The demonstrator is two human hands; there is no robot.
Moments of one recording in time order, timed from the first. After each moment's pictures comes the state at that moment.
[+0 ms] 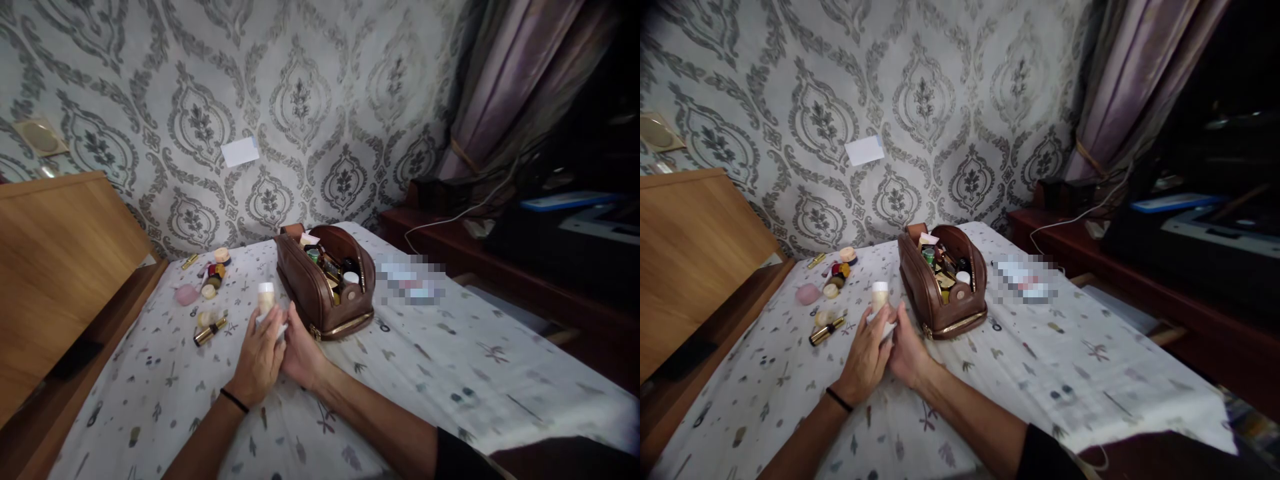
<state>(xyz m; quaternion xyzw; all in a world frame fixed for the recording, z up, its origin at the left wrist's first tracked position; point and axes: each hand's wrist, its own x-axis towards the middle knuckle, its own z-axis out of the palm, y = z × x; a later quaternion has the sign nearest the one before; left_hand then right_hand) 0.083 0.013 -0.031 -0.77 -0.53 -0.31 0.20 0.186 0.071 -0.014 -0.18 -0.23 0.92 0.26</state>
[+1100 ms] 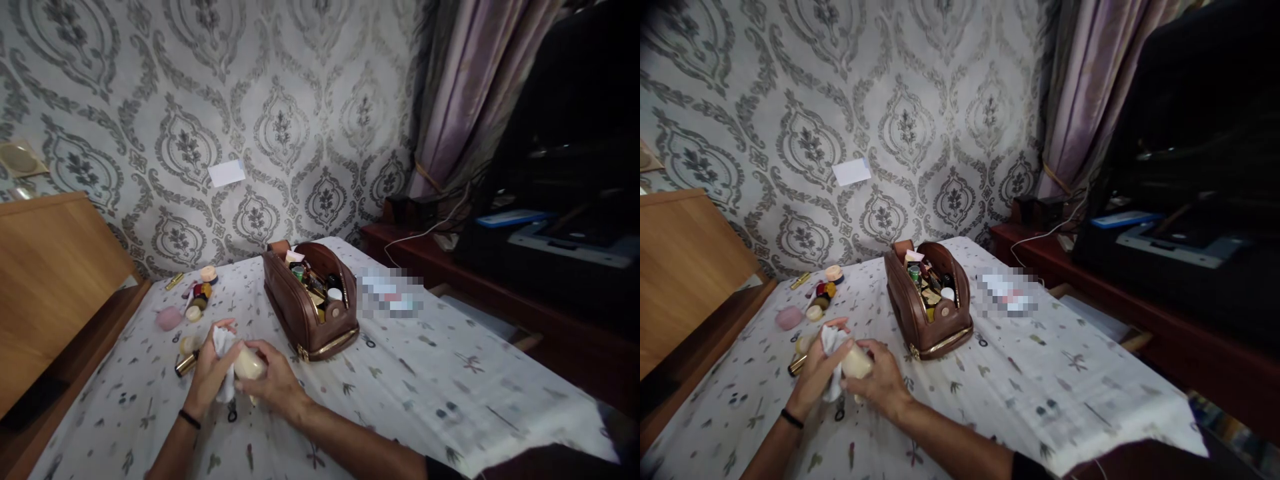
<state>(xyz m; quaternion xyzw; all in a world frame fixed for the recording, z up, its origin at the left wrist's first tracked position) 0.044 0.012 0.001 -0.43 -0.63 -0.59 -0.24 0.183 0.064 -0.032 -0.25 -0.58 0.69 0.36</state>
